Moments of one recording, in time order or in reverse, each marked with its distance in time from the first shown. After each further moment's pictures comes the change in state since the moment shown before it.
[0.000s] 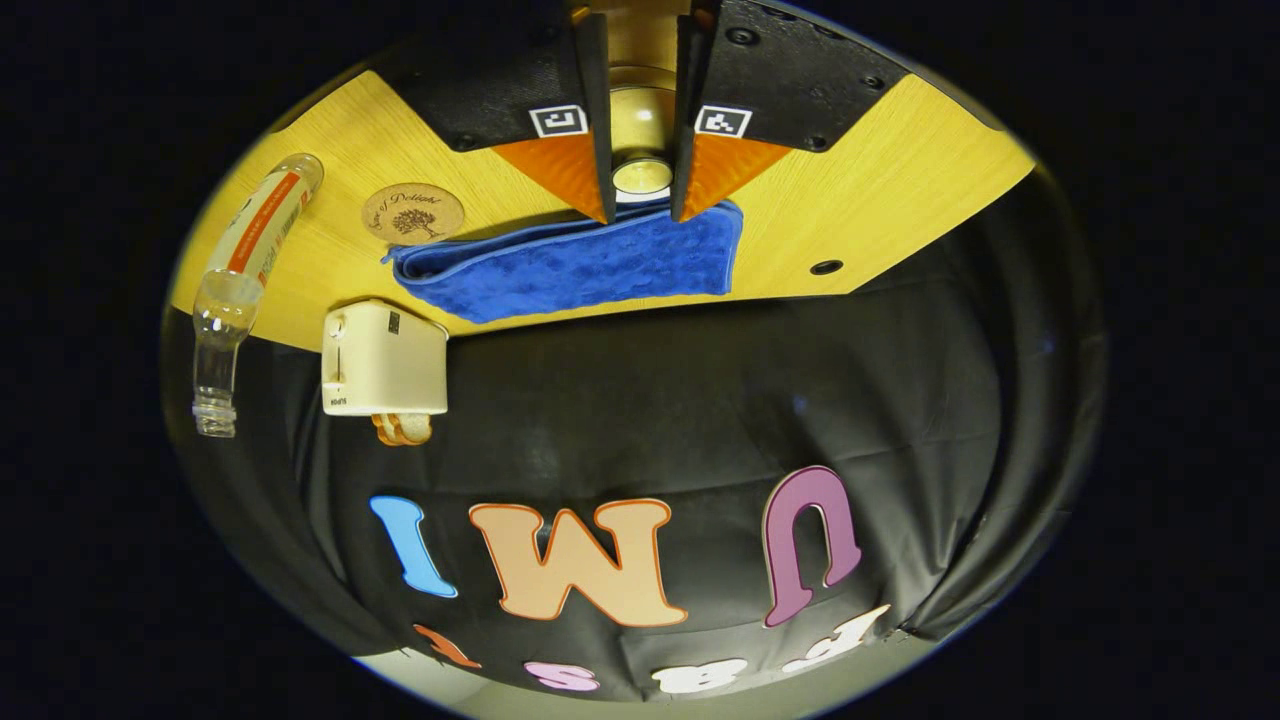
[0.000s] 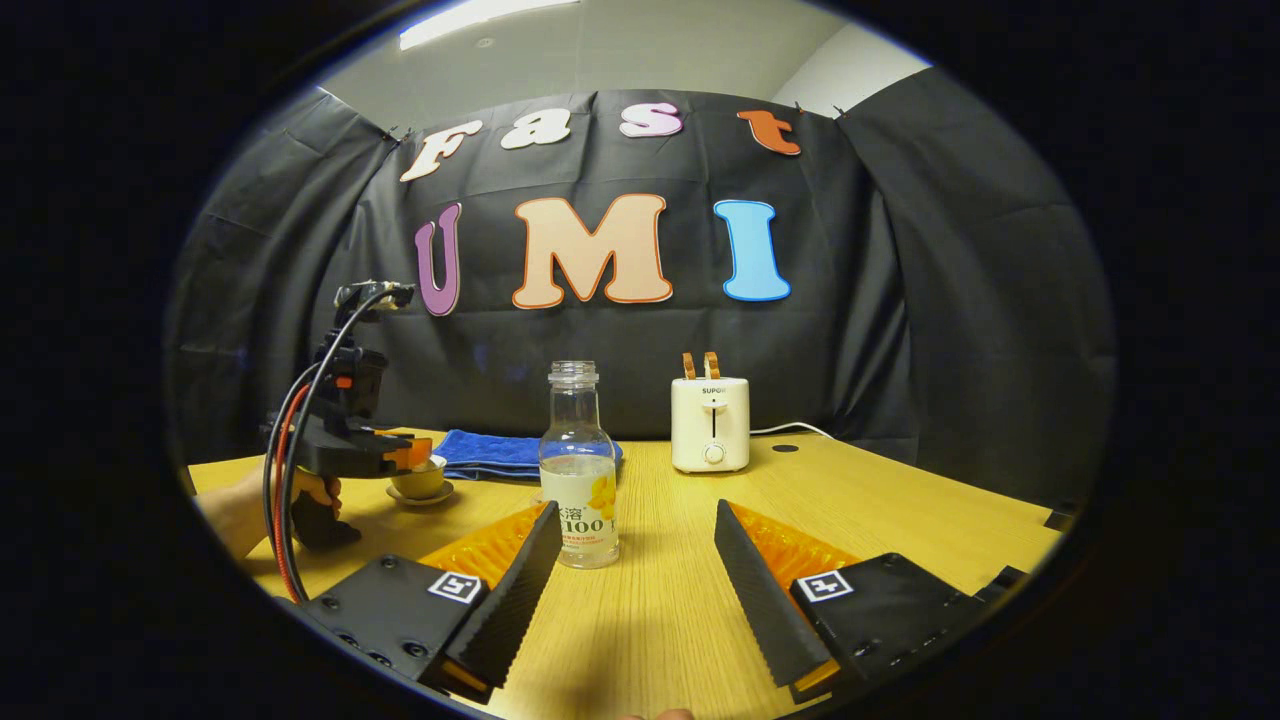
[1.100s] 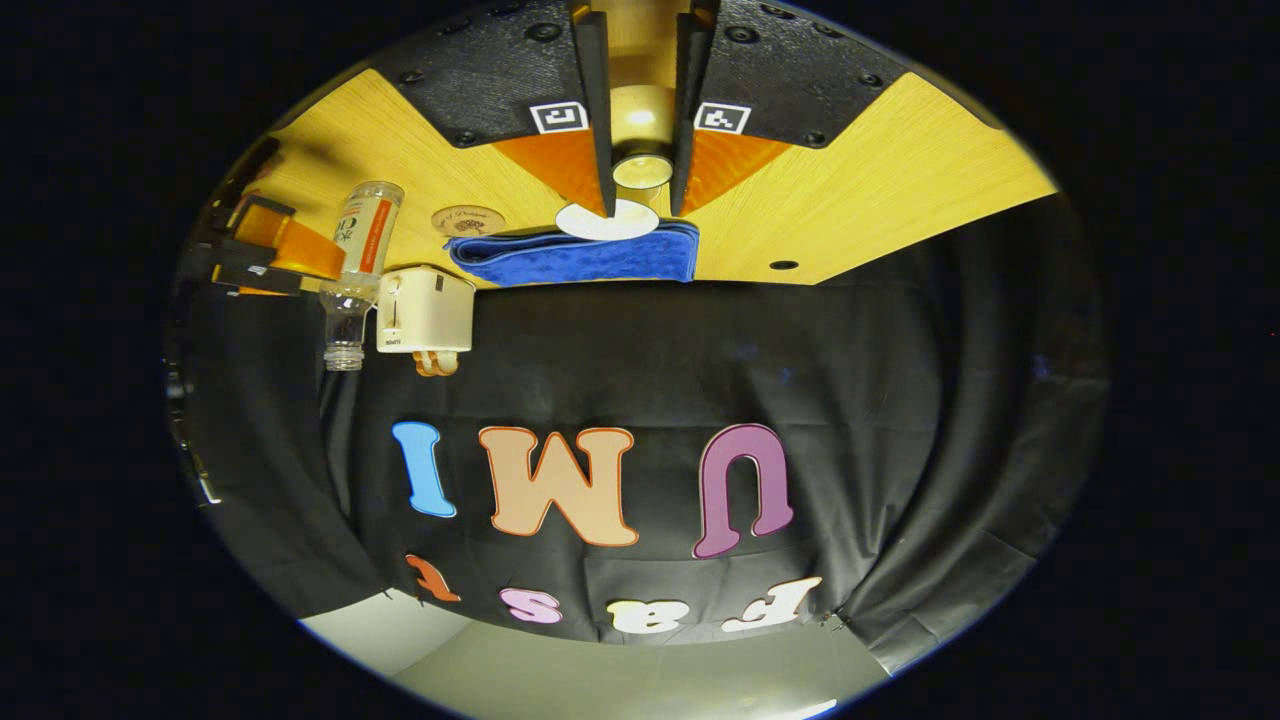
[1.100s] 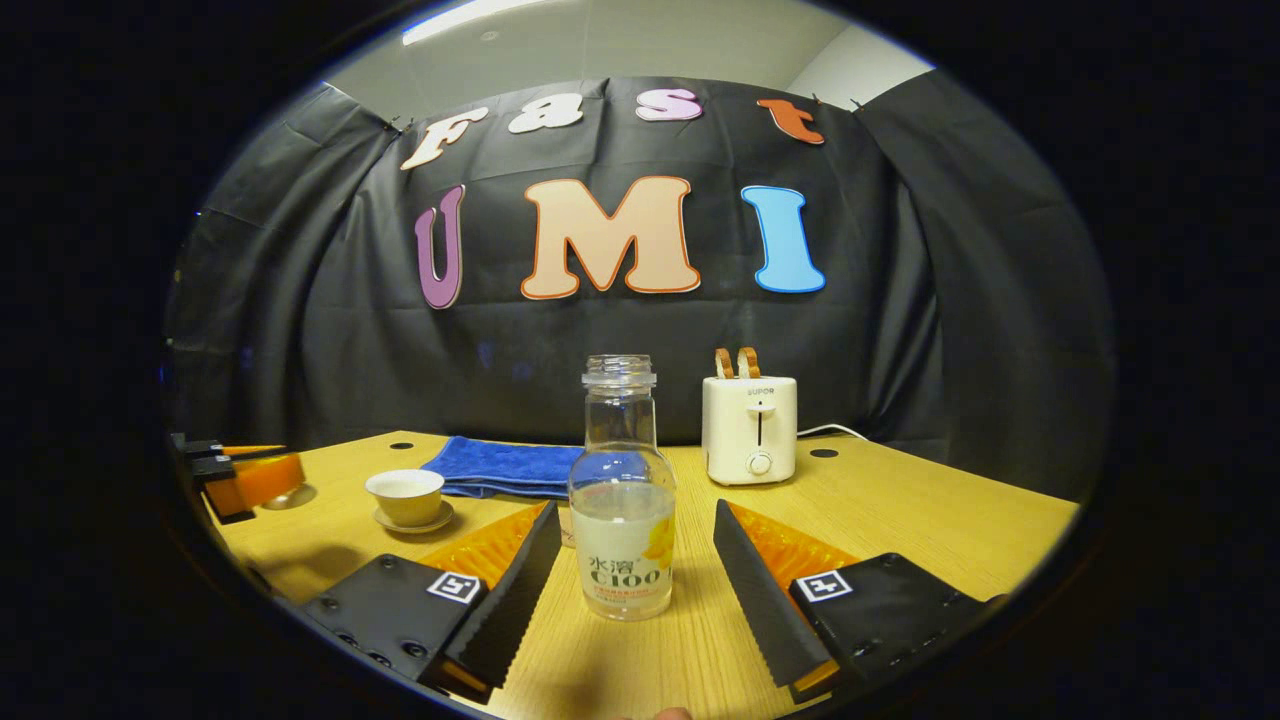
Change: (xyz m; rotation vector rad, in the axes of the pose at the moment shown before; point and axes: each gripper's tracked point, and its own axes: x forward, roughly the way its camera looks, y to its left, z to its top) left arm -0.136 0.027 0.001 -0.091 -0.165 -0.016; right arm 0.088 0.048 -0.009 0.000 0.012 0.008
